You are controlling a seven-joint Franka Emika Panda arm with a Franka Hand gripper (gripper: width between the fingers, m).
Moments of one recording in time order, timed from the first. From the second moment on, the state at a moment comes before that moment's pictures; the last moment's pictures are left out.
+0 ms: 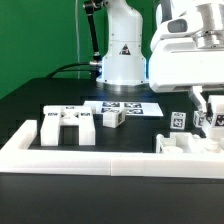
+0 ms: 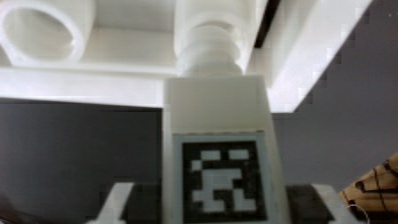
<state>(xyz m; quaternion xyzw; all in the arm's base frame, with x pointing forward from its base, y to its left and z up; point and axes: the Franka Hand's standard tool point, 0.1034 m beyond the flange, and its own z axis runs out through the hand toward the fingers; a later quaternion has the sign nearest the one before) 0.630 0.110 0.088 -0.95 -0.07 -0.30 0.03</state>
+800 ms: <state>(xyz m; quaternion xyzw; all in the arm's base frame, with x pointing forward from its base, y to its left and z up) 0.625 0.115 0.073 -0.95 -0.08 -0.30 0.03</state>
